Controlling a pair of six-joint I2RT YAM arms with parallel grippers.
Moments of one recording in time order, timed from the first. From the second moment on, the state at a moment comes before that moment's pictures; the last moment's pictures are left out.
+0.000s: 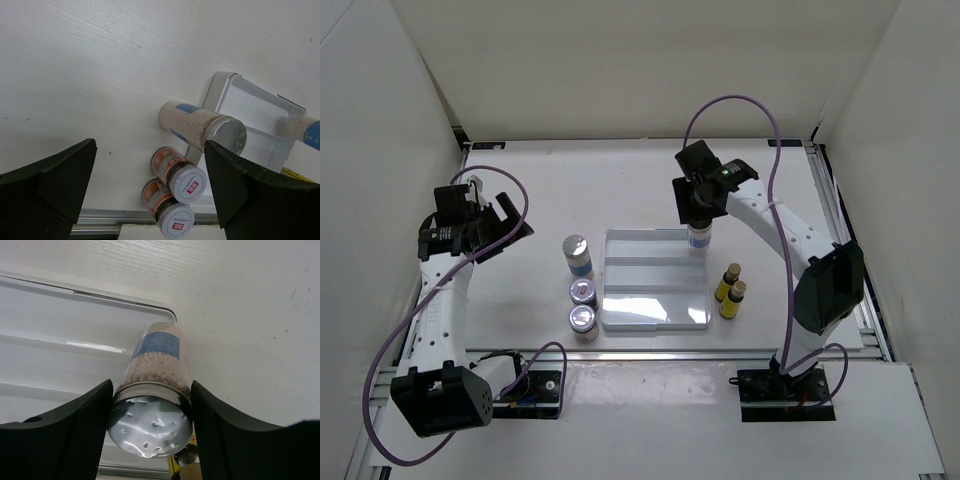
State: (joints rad) left arm 0.17 1.10 1.10 -0.85 0.22 -0.37; right arm 0.60 1.70 1.64 -0.99 0.26 0.28
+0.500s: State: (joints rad) left arm 0.17 1.11 1.10 -0.85 0.22 -0.37; right arm 0.62 1.83 1.64 -0.87 0.20 0.28
